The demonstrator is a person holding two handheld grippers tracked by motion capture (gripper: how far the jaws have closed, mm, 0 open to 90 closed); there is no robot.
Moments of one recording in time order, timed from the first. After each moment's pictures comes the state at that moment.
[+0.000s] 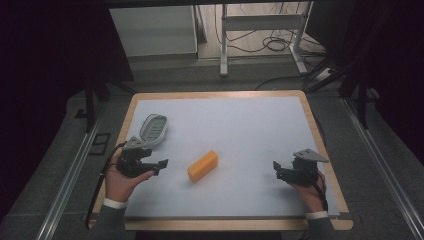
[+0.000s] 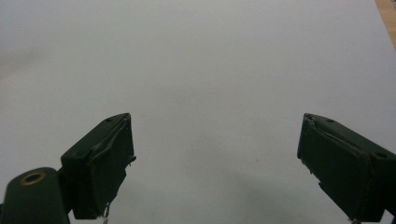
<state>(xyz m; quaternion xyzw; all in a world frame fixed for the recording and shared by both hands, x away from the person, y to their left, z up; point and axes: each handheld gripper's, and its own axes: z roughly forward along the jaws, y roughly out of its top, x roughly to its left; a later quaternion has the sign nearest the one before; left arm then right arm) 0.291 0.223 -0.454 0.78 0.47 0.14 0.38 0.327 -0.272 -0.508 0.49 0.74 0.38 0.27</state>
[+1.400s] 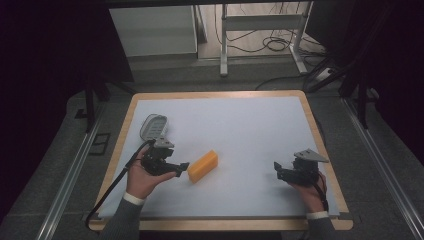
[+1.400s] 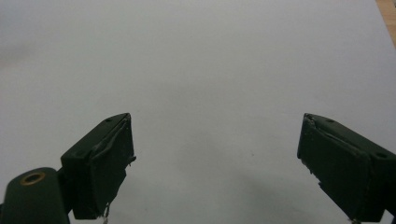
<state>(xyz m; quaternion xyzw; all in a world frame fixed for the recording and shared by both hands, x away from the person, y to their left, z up) 0.306 0.162 -0.451 0.83 0.42 0.13 0.34 0.327 -0.275 -0.512 0.49 0.74 0.37 0.27</state>
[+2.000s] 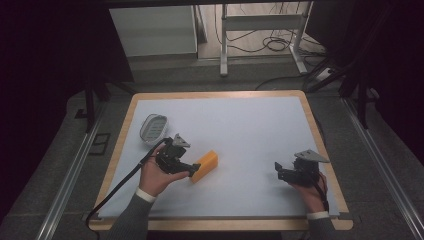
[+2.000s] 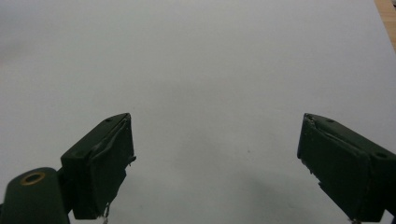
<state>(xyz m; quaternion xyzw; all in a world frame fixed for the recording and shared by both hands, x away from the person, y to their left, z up) 0.316 0.127 -0.451 0.86 0.39 0.12 0.31 0.327 -0.277 -0.513 0.50 0.74 0.37 0.27</state>
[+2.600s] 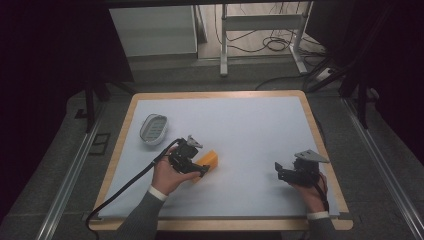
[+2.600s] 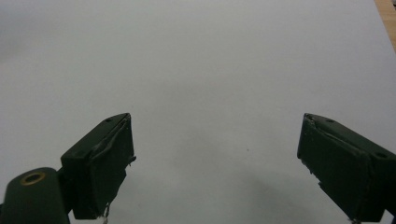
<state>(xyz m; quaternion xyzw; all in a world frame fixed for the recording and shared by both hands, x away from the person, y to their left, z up) 0.328 0.098 -0.464 0.86 0.40 0.10 0.29 0.327 -0.277 -0.514 0.50 0.74 0.37 0.27</state>
